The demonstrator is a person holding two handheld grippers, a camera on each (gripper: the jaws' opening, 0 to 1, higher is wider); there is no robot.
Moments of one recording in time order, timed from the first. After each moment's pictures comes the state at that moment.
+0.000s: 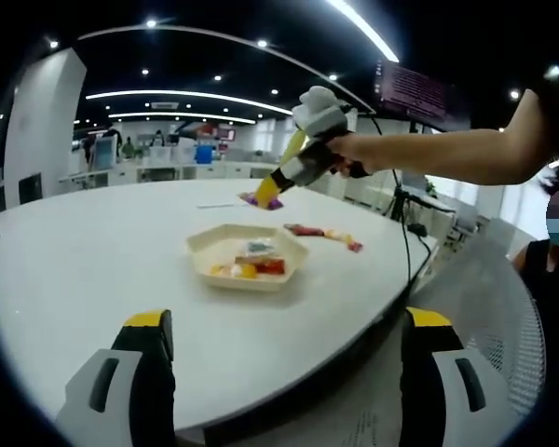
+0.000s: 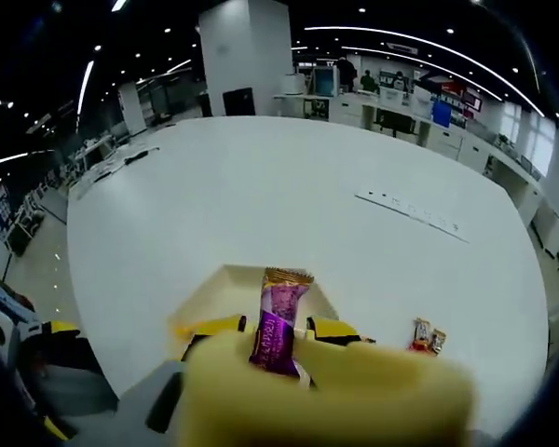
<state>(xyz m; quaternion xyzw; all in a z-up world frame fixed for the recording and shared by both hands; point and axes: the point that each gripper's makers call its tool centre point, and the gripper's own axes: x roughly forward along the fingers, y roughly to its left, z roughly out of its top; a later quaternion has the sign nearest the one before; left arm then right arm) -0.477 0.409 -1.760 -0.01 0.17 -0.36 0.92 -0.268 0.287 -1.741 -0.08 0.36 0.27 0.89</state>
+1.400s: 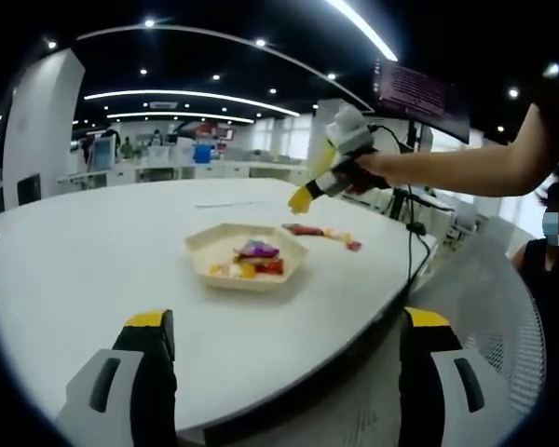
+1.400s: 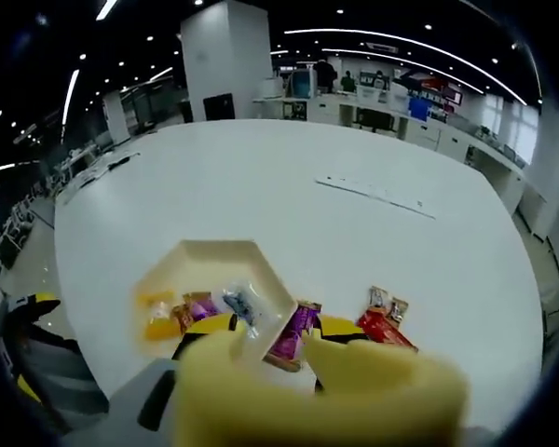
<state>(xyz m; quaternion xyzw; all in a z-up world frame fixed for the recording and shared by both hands) -0.477 0.407 -1.760 -0.01 0.17 -0.36 0.92 -0.284 0.197 -1.758 -0.07 0.35 0.22 0.91</state>
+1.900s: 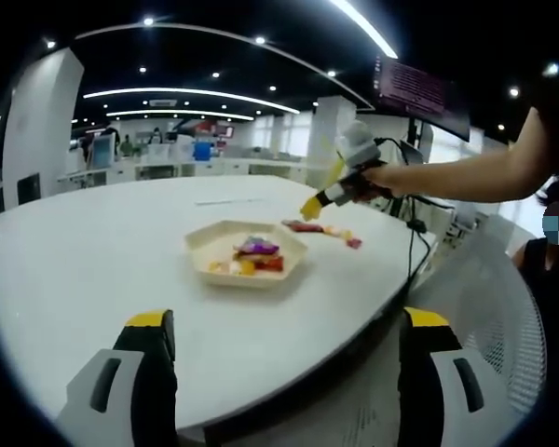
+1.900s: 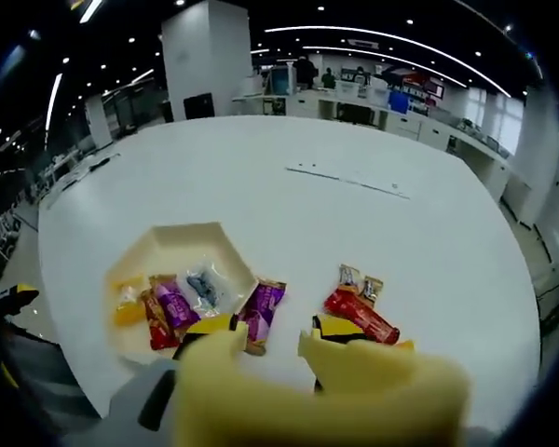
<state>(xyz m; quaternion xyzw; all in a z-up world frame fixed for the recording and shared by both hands) -0.478 0.407 -1.763 -0.01 0.18 -0.36 0.92 -0.285 0.159 -1.776 -0.07 0.34 0.17 0.92</state>
